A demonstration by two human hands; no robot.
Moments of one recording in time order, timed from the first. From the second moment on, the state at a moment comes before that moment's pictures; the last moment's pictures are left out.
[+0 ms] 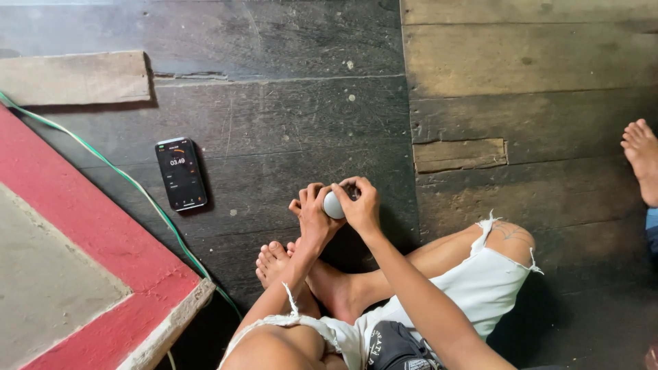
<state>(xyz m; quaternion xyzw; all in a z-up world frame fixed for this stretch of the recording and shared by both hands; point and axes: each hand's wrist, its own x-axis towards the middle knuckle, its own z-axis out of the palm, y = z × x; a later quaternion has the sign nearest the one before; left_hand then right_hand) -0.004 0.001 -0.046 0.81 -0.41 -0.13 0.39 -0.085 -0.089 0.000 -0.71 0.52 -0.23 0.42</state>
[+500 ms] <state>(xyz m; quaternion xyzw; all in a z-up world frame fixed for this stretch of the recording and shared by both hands) -0.006 -0.001 -0.025 0.81 -0.42 -0.13 0.38 -0.087 -0.076 0.001 -0.69 0.53 -0.23 0.44</state>
